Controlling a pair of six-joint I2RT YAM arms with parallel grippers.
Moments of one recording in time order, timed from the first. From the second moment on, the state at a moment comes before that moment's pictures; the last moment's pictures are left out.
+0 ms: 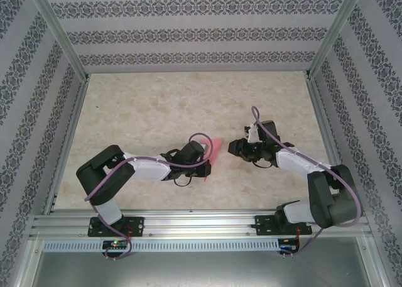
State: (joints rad) left arm -0.90 1.73 0.77 0.13 0.20 -0.82; right arm 0.27 1.37 0.59 -0.14 -0.62 0.59
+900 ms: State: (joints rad) left arm -0.86 1.81 0.59 0.62 0.27 -1.11; right arm 0.40 1.56 0.58 0.07 -0.62 0.66
